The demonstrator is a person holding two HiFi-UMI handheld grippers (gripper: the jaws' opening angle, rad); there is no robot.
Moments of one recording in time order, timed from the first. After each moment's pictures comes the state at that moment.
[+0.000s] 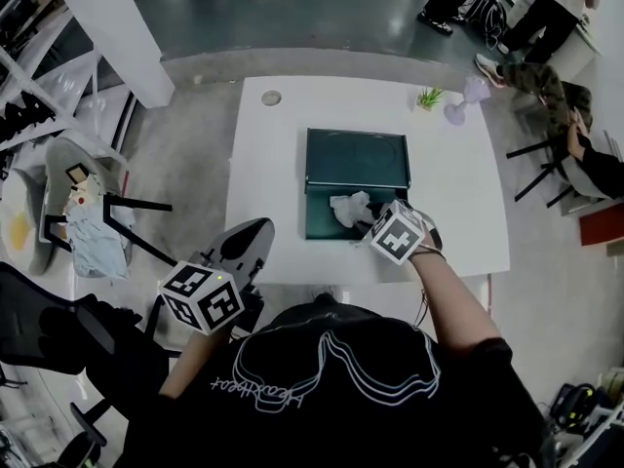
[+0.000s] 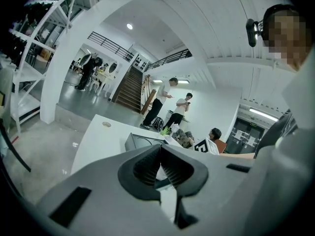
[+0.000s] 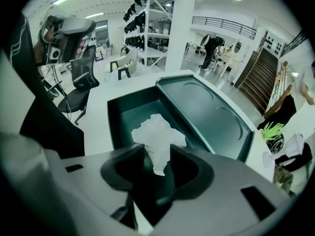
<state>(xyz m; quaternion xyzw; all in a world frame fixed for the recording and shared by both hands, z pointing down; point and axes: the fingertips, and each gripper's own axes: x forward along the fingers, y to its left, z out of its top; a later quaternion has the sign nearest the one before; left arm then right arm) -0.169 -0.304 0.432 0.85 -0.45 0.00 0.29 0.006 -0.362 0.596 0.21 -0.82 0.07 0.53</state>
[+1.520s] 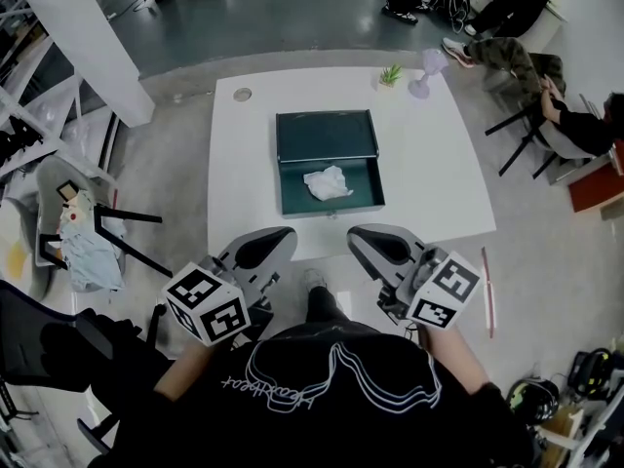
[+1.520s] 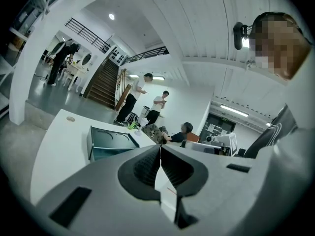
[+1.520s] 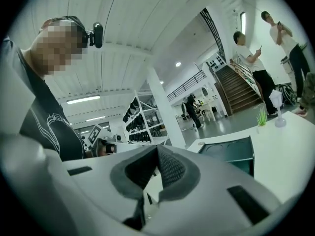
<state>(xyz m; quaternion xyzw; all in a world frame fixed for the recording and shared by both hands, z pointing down) -0.078 -0.222 0.394 0.91 -0.31 -0.01 0.26 0.004 -0.216 0.383 0.27 -0.95 0.17 -0.02</state>
